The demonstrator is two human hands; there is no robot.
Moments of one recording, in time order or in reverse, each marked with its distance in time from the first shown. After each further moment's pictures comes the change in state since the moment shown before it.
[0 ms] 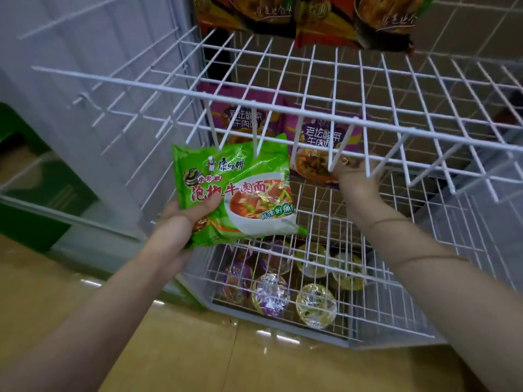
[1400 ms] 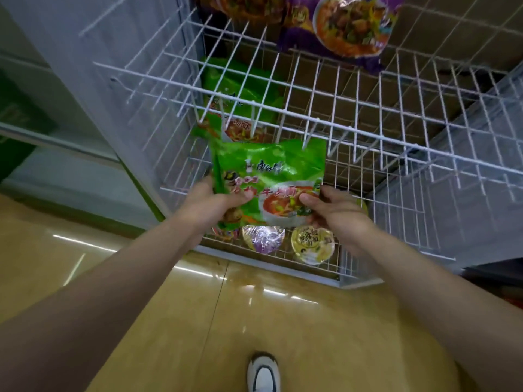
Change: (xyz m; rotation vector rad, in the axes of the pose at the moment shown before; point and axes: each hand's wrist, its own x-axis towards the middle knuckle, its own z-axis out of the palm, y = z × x) left_hand 0.009 -0.163 -0.039 0.421 -0.110 -0.165; right_hand -0.083 0.196 -0.036 -0.252 -0.464 0.192
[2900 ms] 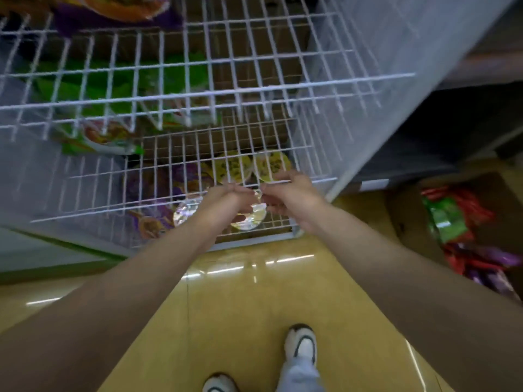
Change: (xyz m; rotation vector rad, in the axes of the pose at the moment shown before) left_hand -0.028 -0.019 0.202 0.302 -0.249 -0.125; right_hand -0.063 0.061 -0.110 0.412 0.204 0.217
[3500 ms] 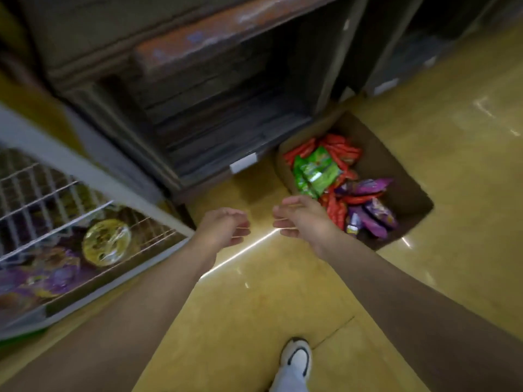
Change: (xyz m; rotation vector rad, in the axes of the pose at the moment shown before) left_hand -0.021 0.011 0.364 0.233 -0.194 -0.151; right_hand -0.082 0.081 -0.373 0.312 0.299 0.135
